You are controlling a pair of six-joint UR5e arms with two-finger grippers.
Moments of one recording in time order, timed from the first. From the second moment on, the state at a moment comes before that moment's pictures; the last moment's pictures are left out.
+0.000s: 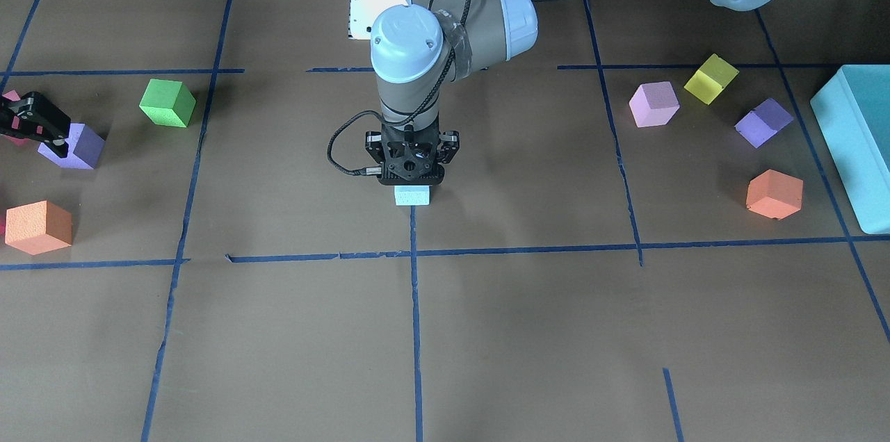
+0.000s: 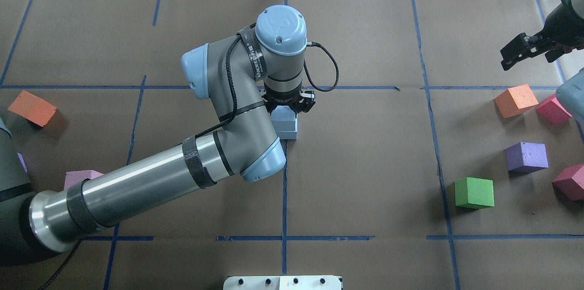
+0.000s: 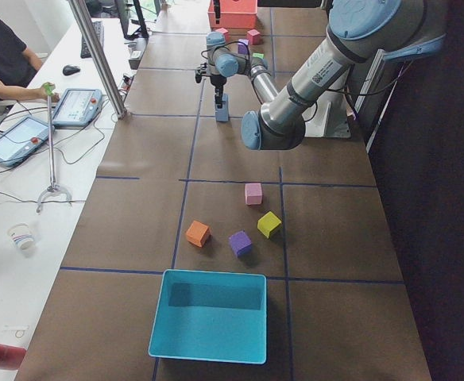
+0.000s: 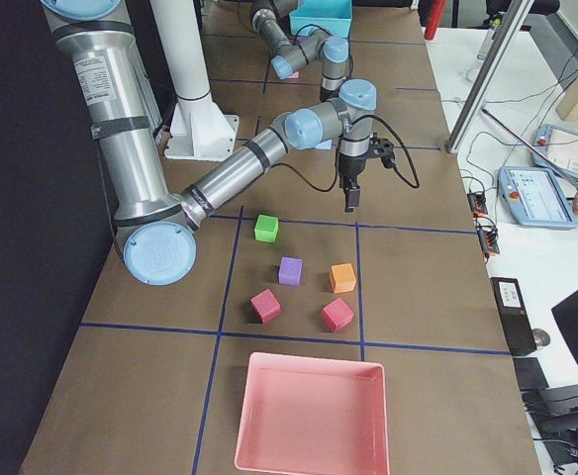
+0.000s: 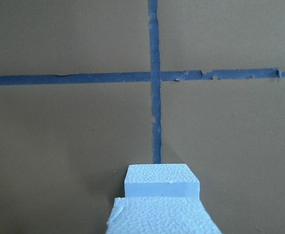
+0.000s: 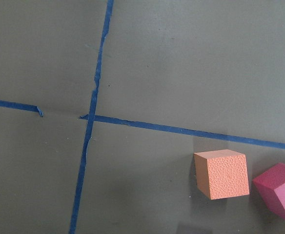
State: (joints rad) left arm -0.57 -2.57 -1.32 -1.53 -1.97 -1.13; right arm 1.15 -1.32 1.98 -1.86 2.17 0.41
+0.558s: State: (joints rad) left arm -0.57 -2.58 -1.31 -1.54 -1.97 -1.14; right arm 1.15 -1.32 1.98 -1.86 2.17 0.41
